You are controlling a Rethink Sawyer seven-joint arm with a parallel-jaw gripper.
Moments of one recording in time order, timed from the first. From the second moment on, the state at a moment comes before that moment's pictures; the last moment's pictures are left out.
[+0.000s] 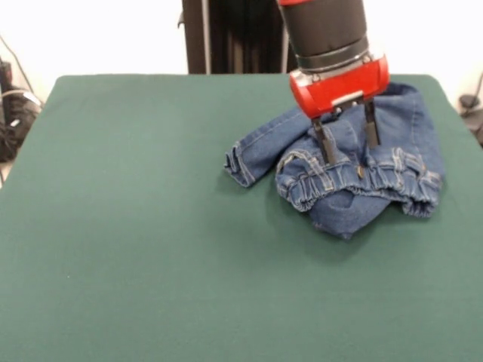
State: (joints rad) arm -0.53 -0.59 0.55 1.74 -0.22 0.39 1.57
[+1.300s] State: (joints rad) arm -0.42 -0.47 0.43 1.70 -0.29 0.38 1.57
